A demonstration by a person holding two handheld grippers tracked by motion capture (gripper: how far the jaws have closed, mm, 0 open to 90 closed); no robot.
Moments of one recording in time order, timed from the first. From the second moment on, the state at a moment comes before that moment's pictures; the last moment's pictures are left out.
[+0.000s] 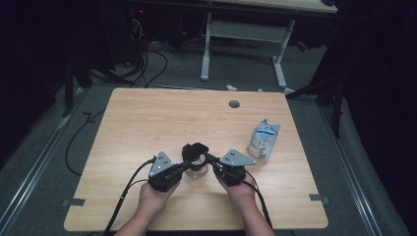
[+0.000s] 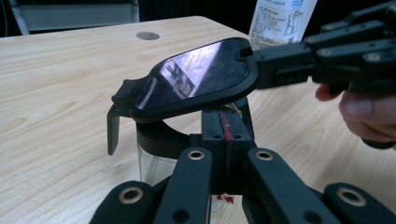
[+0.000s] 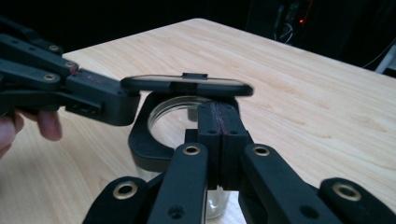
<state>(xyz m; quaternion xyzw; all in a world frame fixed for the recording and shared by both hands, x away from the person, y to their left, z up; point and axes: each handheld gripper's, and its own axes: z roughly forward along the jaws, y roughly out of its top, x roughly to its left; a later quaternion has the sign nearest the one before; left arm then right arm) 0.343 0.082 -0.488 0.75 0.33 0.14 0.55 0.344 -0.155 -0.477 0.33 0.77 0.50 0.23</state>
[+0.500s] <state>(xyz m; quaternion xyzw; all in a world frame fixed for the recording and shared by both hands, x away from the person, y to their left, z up) 0.353 0.085 -0.479 0.73 0.35 0.16 0.56 0.340 -0.141 -0.487 0.33 0.78 0.49 0.23</state>
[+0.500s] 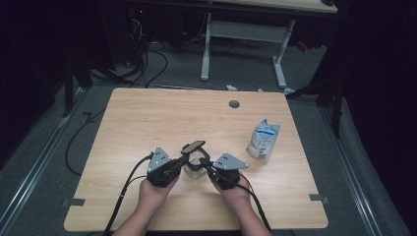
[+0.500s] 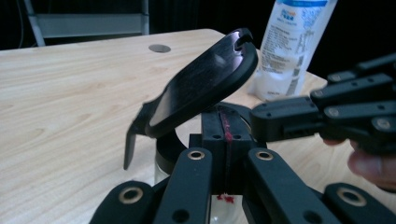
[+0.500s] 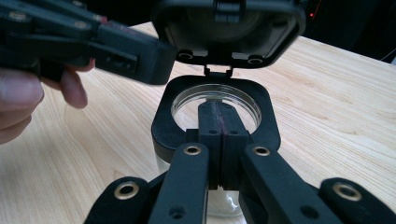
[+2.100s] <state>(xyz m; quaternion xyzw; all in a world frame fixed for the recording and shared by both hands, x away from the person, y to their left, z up) 0.359 0.138 -0.500 0.77 0.39 0.19 0.47 0.335 -0.166 -0.482 0.34 0.76 0.50 0.24</state>
